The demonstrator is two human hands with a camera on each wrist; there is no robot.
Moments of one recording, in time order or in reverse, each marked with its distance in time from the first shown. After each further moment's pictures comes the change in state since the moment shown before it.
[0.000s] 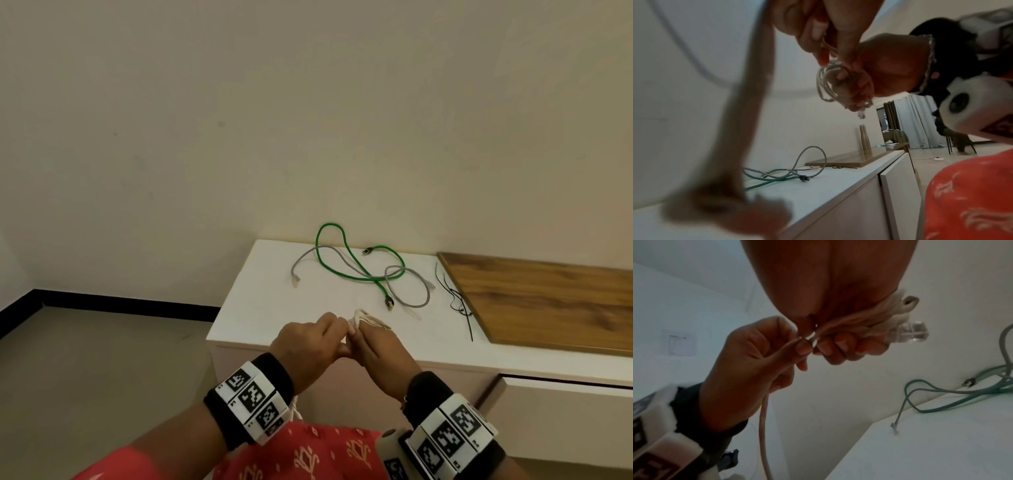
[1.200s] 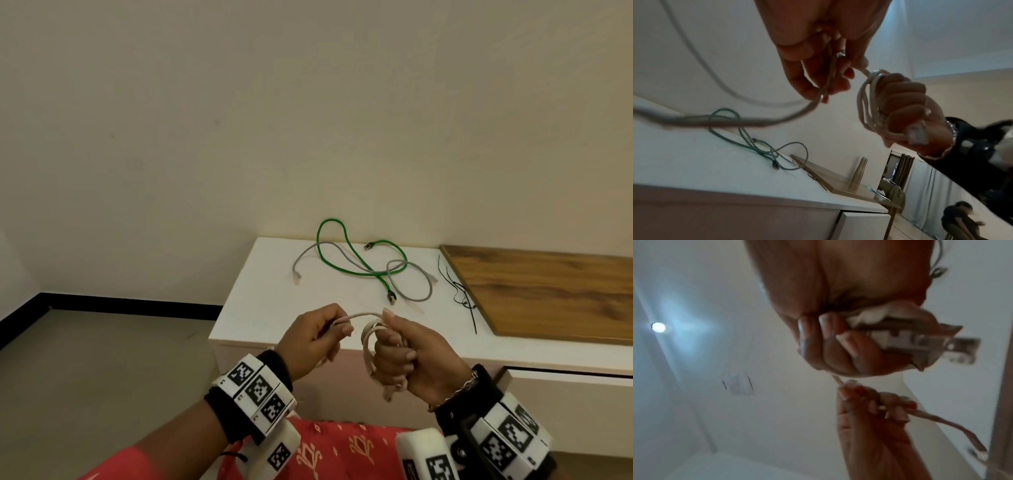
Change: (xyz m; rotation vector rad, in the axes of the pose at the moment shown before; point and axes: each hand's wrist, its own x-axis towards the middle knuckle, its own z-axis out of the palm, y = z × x) left_hand 0.000 -0.007 0.005 -1.213 -0.272 -0.589; right_hand -0.019 -0.007 -0.037 1.427 -0.300 0.372
